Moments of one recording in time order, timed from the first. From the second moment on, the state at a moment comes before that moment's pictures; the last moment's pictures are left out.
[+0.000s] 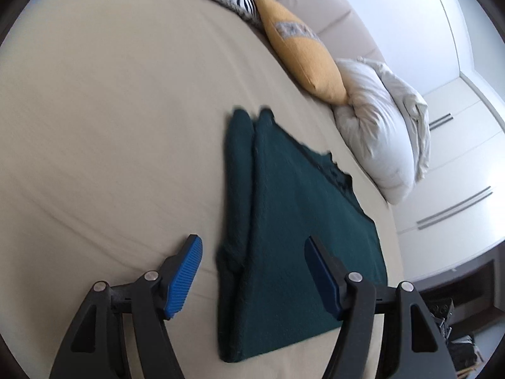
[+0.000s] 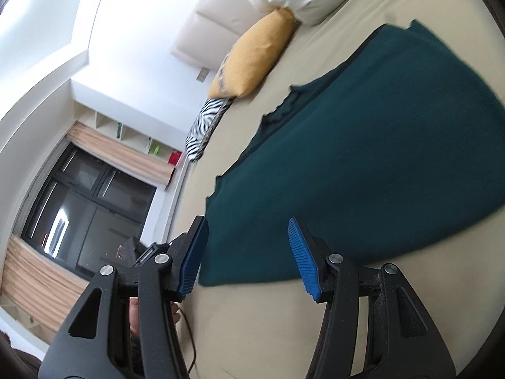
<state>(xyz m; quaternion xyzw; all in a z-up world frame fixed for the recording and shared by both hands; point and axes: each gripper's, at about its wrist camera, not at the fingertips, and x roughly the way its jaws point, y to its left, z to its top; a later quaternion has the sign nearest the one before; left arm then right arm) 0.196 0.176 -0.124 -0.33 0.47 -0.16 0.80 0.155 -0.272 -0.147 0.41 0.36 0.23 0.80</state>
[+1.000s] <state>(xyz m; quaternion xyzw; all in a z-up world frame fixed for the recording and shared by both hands) 0.210 0.180 -0.130 -0.35 0.48 -0.21 0.78 0.247 -0.140 -0.146 0.31 0.47 0.29 0.77</state>
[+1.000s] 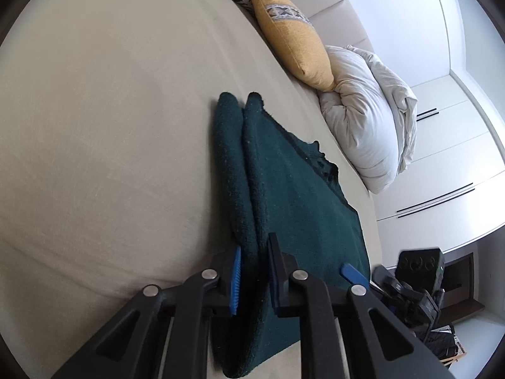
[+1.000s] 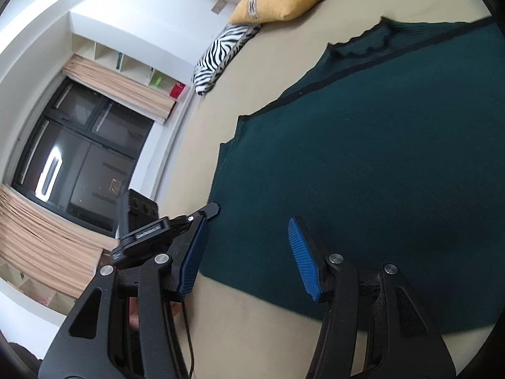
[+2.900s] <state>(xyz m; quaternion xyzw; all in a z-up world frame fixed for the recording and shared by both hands) 0.221 -0.099 -0.048 -0.15 0.44 -0.34 0.82 0.269 -0.384 -0.119 0.33 0.46 0.16 0.81</state>
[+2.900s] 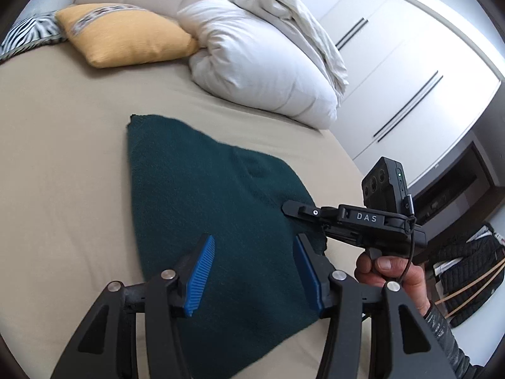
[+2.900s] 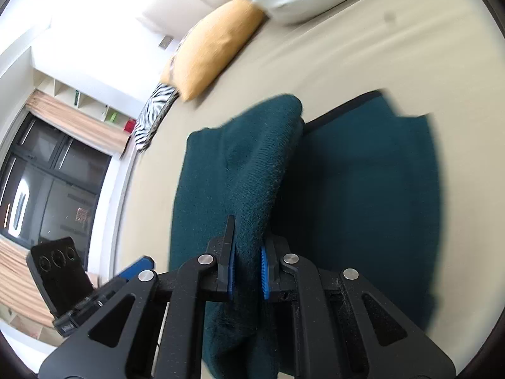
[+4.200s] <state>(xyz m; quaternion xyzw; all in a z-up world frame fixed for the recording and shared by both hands) 0.229 -0.157 -0.087 -0.07 0.45 -0.33 0.83 0.147 -0.466 -0.175 0.40 0.47 0.08 0.78</state>
